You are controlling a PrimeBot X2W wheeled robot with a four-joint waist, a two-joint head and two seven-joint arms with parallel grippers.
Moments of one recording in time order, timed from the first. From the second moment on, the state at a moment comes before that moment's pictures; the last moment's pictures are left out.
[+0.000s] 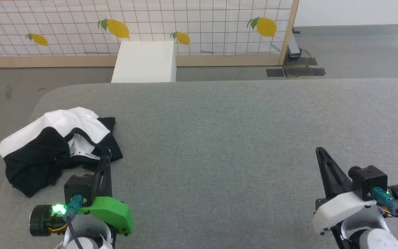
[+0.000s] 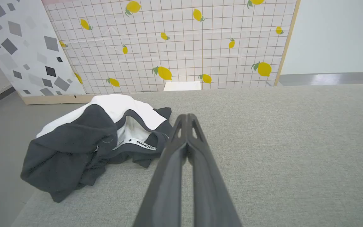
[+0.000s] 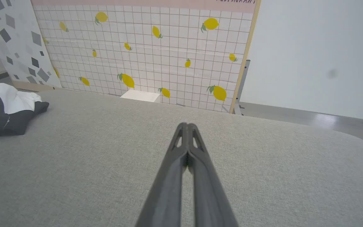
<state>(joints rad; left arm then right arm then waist) -0.01 0.05 0.00 0.00 -0.01 0.00 0.00 -0.01 -0.05 0.00 0.01 0.00 0.13 0.00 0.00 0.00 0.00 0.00</state>
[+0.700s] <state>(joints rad) -0.01 0.05 -0.02 0.02 -0.04 0.00 -0.02 -0.01 -0.05 -0.01 0.02 0.04 0.13 -0.02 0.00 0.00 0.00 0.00</state>
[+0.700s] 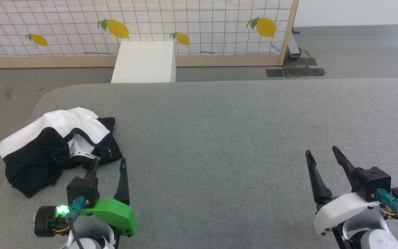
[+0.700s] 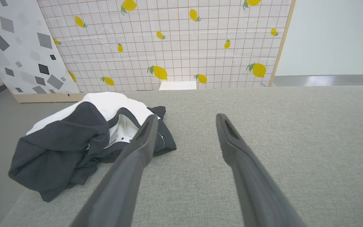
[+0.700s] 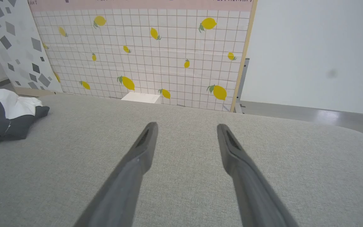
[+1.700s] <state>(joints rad) -0.01 0.05 -0.04 0.05 -0.10 0.01 -0.08 0.00 -0.05 -0.02 0.07 0.12 0.13 -0.08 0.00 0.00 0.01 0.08</state>
